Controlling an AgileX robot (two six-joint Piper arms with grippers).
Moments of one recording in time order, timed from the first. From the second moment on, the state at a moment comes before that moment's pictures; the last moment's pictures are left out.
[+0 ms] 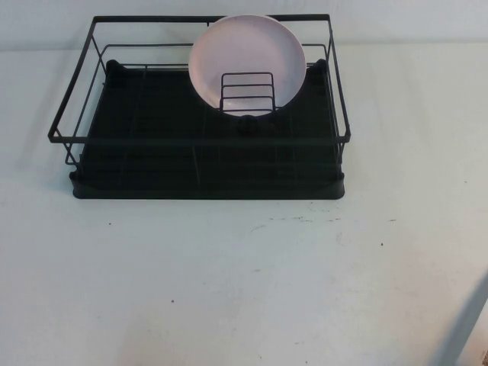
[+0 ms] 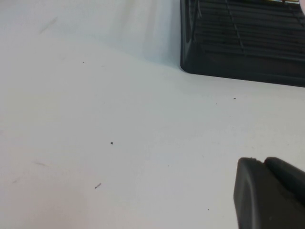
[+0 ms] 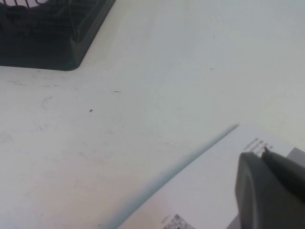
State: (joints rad) right arm 0.04 -0.01 0.03 0.21 0.36 -0.22; left arm -0.05 -0.01 0.02 0.05 0.35 -0.06
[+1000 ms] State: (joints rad) right arm 0.04 -0.01 0.03 1.01 0.13 -0.22; left arm -0.05 -0.01 0.02 0.05 0.35 -0.06
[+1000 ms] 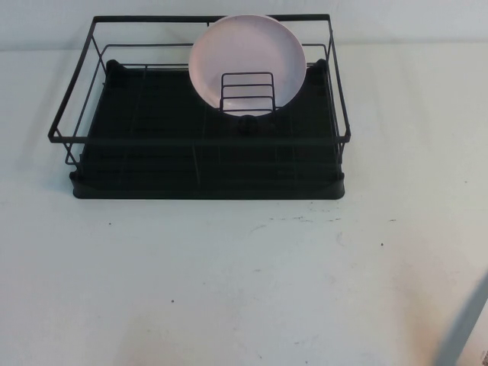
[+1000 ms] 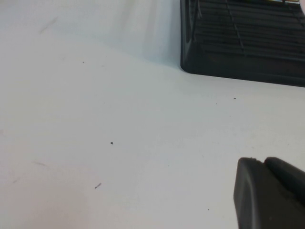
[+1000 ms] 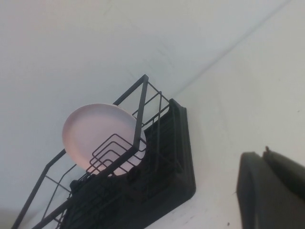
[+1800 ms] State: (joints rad) right arm 0.04 1.03 -0.74 1.03 0.53 -0.57; left arm -0.05 -0.01 0.02 0.05 0.35 -0.06
